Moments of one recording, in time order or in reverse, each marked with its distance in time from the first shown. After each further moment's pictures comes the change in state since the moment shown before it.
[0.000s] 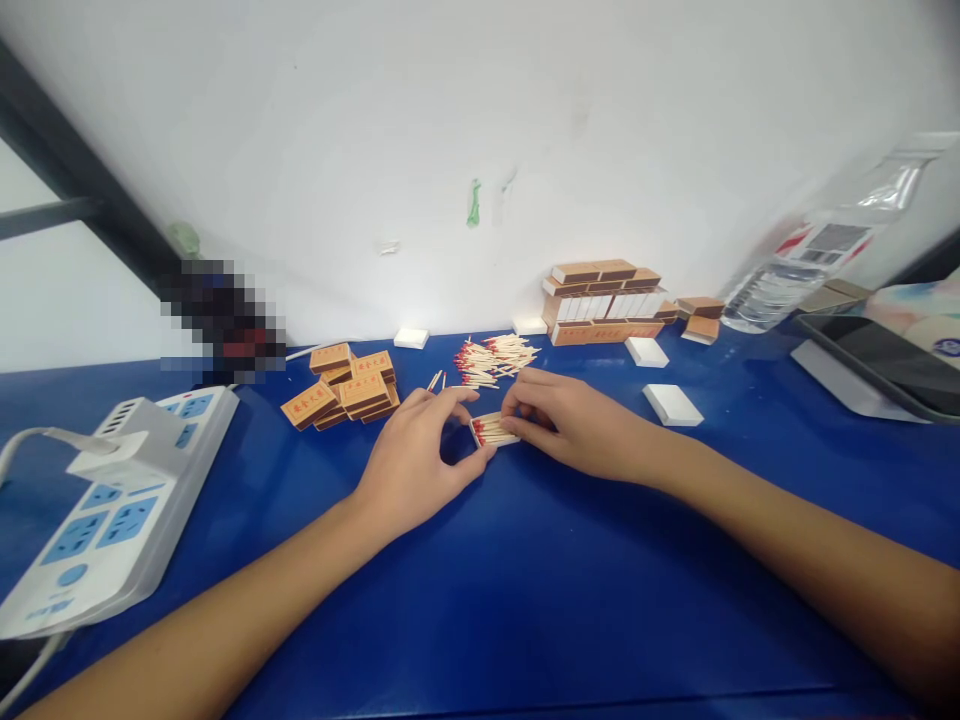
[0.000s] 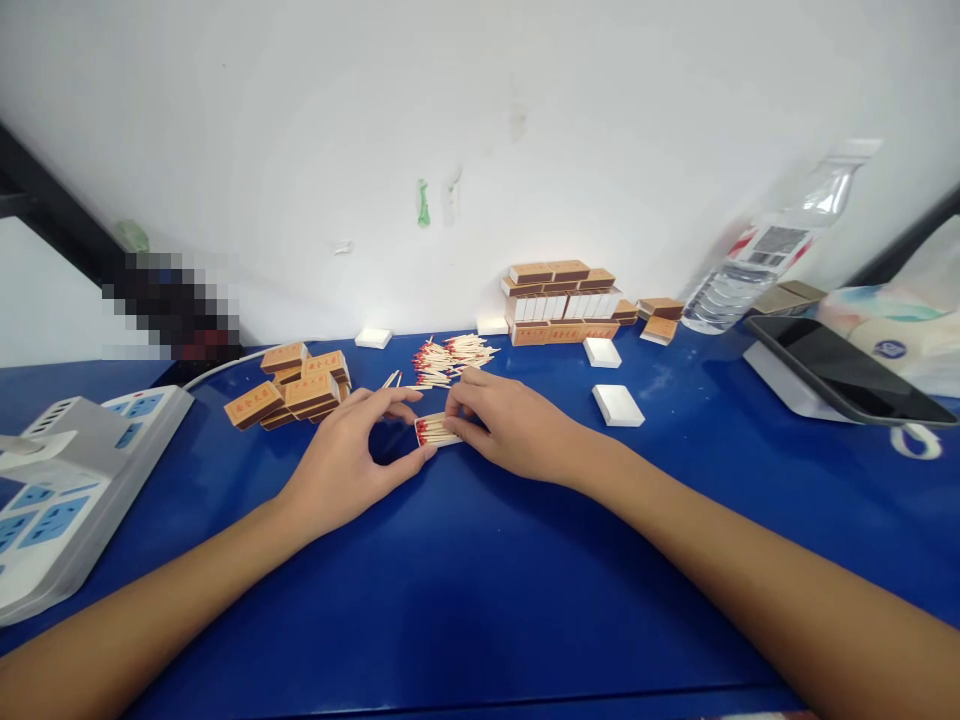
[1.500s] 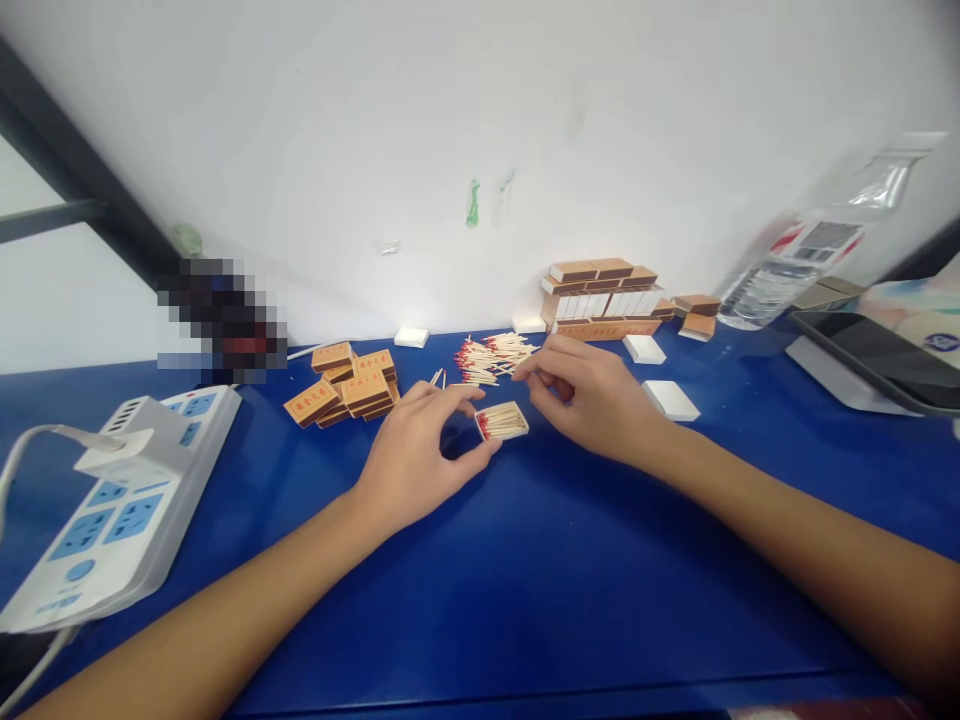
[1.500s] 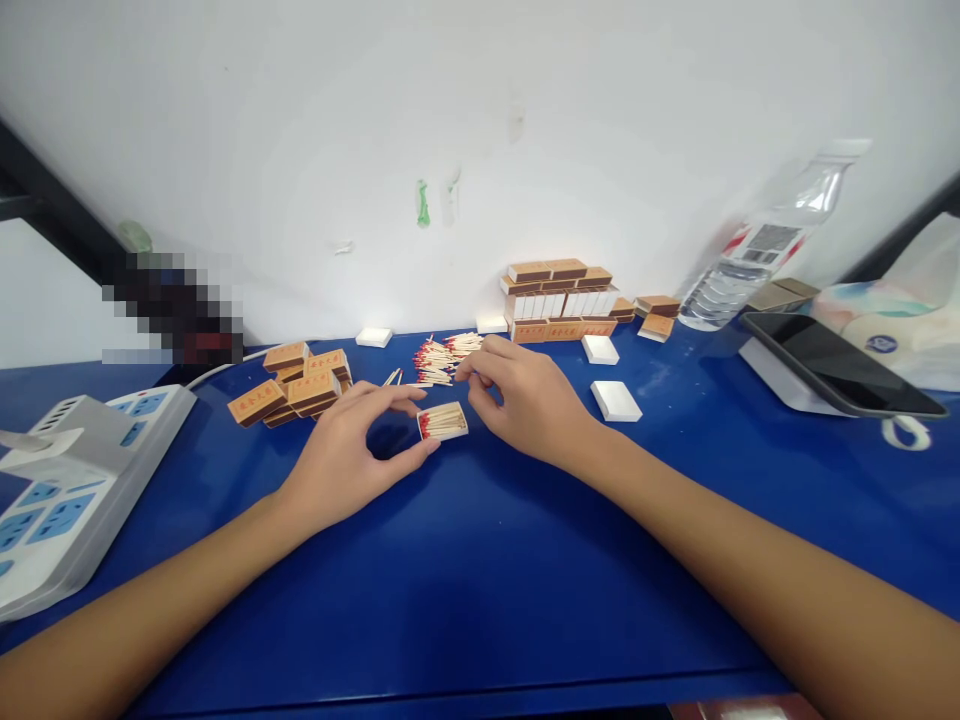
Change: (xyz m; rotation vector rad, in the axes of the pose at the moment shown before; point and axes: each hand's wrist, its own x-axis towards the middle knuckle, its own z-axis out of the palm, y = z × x) left_hand -0.001 -0.001 0.000 -0.012 0.055 0.081; right_hand -0.002 0.008 -0.002 -0.165 0.419 -0.124
